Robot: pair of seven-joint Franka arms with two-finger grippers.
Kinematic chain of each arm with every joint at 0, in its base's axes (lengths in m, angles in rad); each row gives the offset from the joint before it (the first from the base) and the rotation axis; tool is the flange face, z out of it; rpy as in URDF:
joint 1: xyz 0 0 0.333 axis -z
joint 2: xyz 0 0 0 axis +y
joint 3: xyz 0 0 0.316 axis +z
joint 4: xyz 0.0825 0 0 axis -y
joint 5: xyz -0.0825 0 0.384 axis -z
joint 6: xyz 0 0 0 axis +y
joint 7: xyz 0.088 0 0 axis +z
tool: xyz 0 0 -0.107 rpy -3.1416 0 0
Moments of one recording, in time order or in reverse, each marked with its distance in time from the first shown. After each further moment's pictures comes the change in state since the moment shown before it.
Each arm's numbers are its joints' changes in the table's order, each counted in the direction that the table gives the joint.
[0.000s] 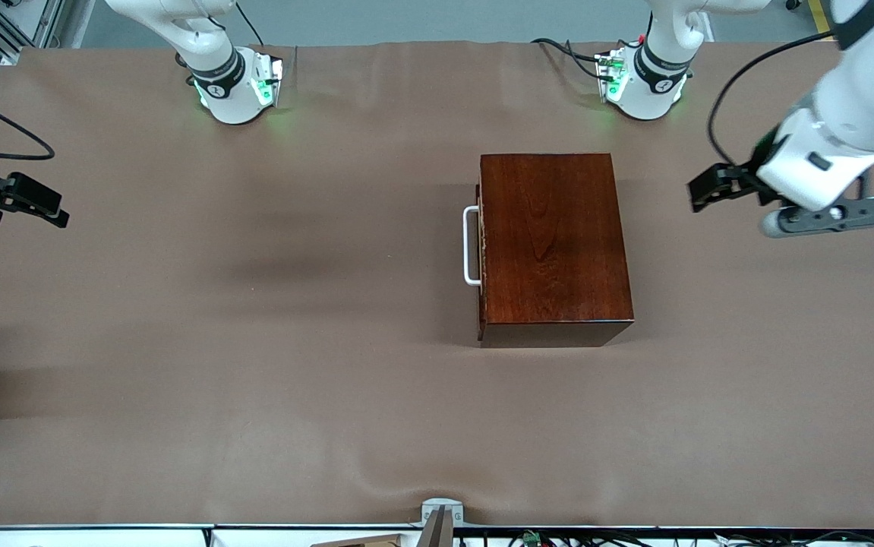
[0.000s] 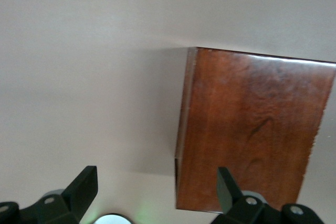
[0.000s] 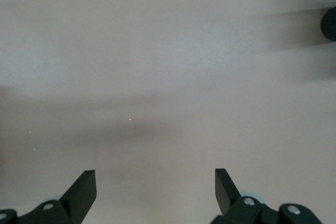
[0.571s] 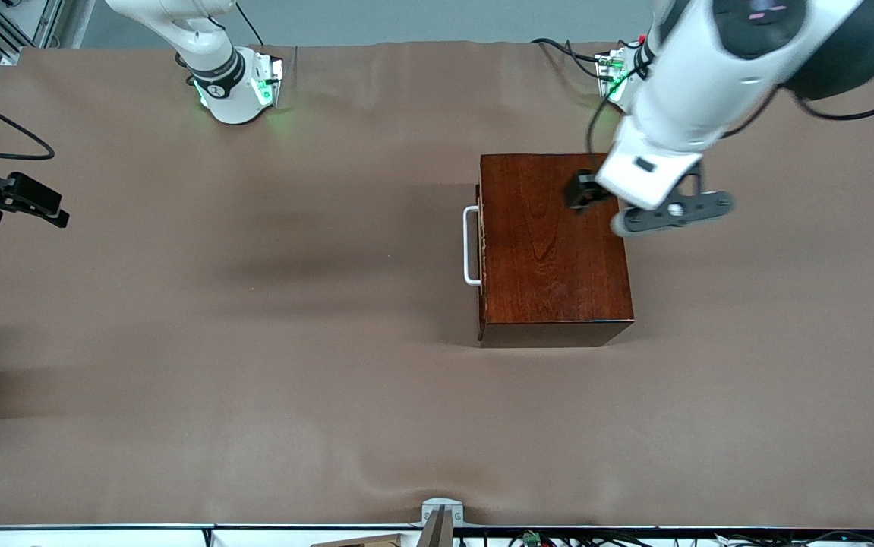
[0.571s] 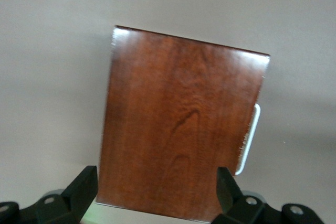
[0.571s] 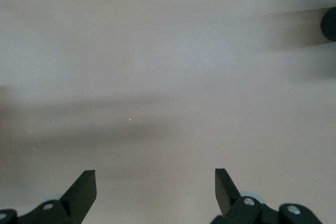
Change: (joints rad) left arm 0.239 0.108 -0.008 0.055 0.000 -0.073 0.309; right arm 0.000 0.000 0.000 0.000 0.000 0.000 0.000
